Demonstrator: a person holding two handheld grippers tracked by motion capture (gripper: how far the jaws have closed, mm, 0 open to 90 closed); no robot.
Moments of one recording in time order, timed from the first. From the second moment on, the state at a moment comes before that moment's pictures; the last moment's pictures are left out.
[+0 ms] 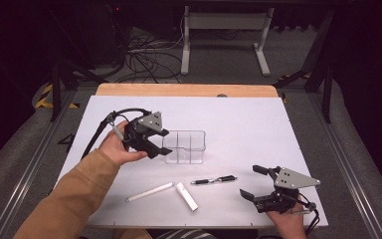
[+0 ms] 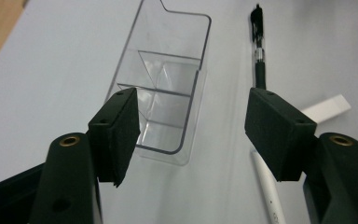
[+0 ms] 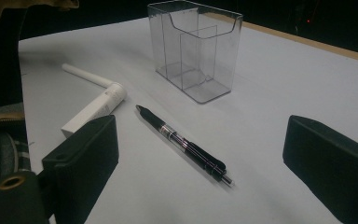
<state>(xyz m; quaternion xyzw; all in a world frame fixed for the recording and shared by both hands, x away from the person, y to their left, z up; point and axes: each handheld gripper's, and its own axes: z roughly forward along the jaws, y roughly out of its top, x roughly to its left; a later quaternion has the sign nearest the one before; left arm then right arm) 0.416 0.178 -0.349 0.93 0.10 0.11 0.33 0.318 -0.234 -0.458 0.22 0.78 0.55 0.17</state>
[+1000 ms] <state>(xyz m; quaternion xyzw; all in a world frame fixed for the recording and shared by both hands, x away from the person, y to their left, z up) 0.335 0.251 -0.376 0.79 0.23 0.16 0.55 0.323 -0.232 -0.445 0.22 0.79 0.55 0.17</state>
